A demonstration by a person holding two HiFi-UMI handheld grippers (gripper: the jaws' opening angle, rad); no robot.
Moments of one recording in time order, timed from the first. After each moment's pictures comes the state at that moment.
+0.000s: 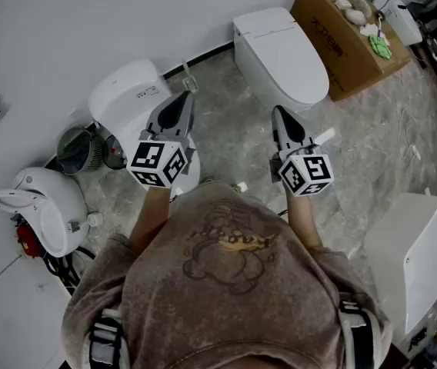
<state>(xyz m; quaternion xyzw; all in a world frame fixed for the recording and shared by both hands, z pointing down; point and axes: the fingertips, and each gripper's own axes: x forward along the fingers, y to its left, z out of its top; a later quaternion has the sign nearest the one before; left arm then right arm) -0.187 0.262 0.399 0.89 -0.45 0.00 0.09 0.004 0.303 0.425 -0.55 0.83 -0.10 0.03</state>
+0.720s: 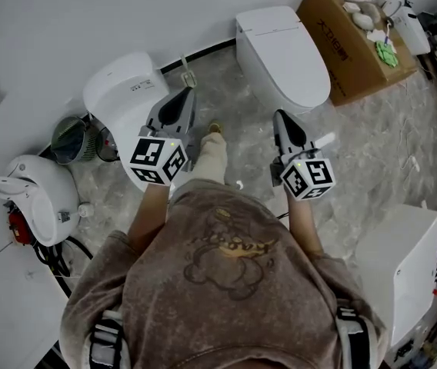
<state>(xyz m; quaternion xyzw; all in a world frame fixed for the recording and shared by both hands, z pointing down) -0.148 0.251 0.419 0.88 -0.46 -0.01 0.09 0.044 0.295 0.454 -0.53 0.84 -0.11 0.03</state>
